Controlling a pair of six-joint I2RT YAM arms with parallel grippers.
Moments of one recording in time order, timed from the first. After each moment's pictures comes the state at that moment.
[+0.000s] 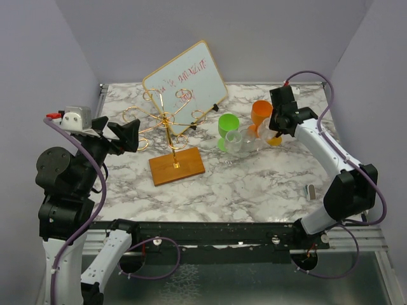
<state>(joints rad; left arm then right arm) -0.17 0.65 1.32 -0.57 0.08 -0.20 0.31 1.55 1.36 -0.68 0.40 0.42</state>
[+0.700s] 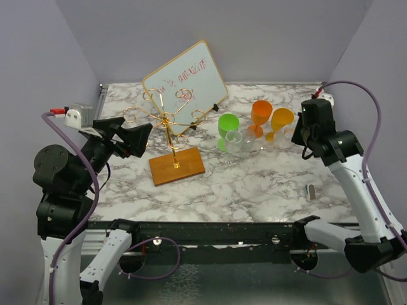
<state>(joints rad) -0.18 0.67 1.34 -0.57 0.27 -0.31 0.31 1.15 1.31 -0.91 0.41 0.41</state>
